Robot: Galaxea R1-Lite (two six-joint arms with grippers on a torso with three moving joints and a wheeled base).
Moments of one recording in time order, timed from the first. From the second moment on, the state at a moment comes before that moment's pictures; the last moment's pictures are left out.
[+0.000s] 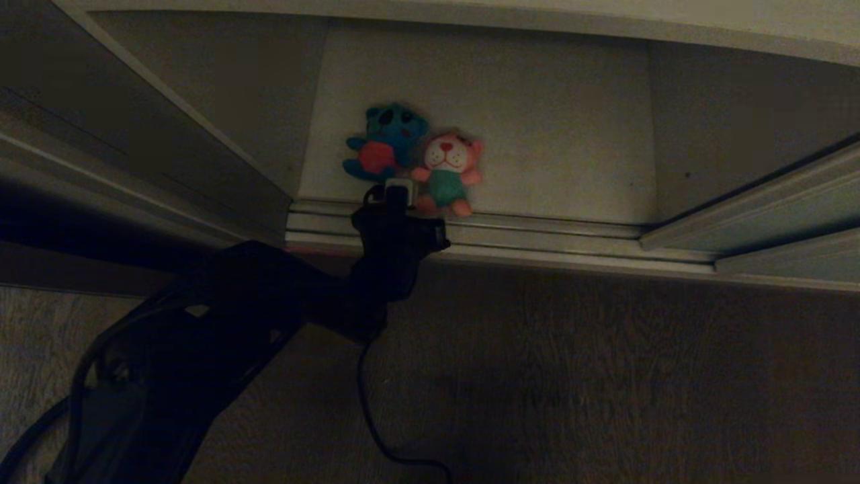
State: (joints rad) left arm -0.50 2.44 -1.63 -1.06 0.23 0.00; right arm -0.01 0.00 0.00 0.01 0.01 -0.03
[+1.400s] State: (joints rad) left arm -0.56 2.22 -1.53 -0.86 0.28 -0.03; right arm -0.01 0.00 0.00 0.01 0.01 -0.03
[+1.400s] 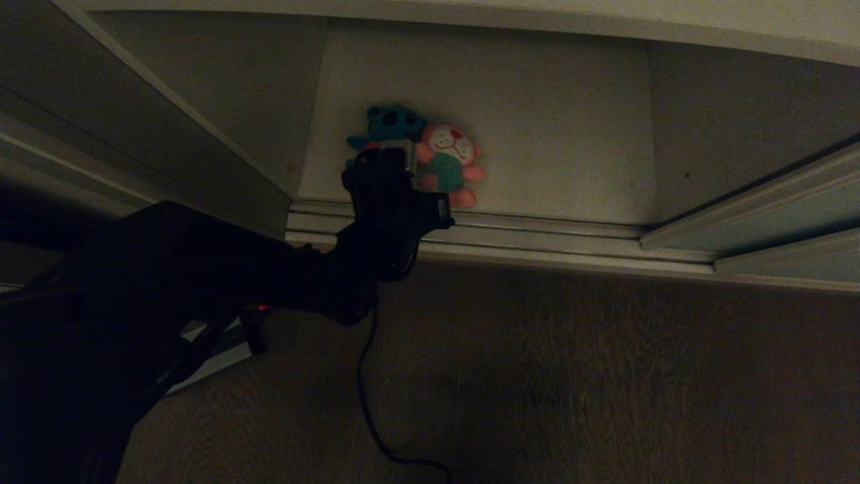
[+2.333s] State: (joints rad) left arm -0.61 1.89 -1.13 -0.76 0.26 -0.02; right arm -0.01 0.00 0.00 0.01 0.01 -0.03
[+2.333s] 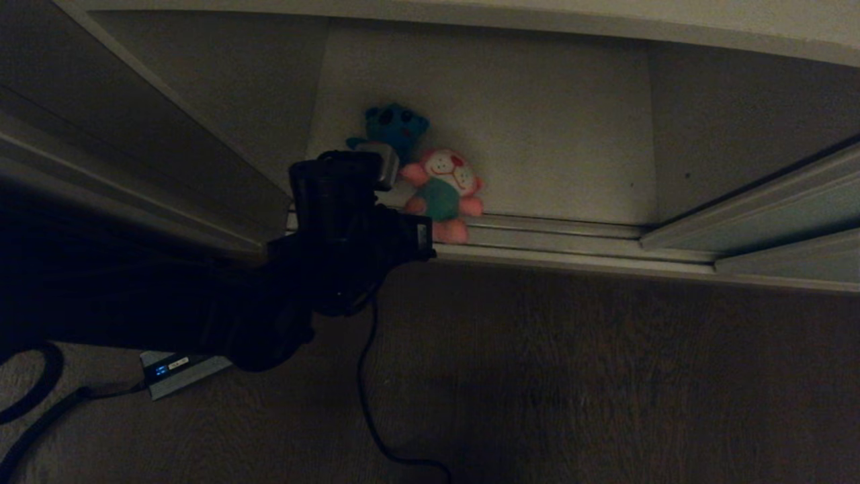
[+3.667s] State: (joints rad) left arm -0.70 1.25 -0.69 -0.35 0.27 -0.03; right arm -0.01 0.00 0.00 0.01 0.01 -0.03
